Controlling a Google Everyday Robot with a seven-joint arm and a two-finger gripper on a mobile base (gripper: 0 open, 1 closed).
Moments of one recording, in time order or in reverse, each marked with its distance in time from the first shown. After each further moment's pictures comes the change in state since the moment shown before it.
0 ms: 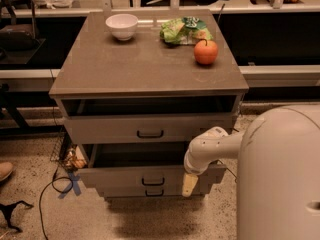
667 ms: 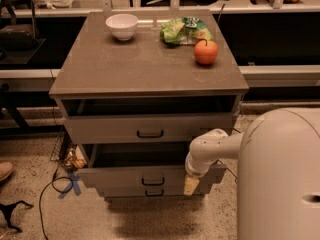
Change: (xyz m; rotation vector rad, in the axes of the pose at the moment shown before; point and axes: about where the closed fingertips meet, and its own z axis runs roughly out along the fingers) arm 0.009 0.011 0.016 -0.068 0.013 -0.022
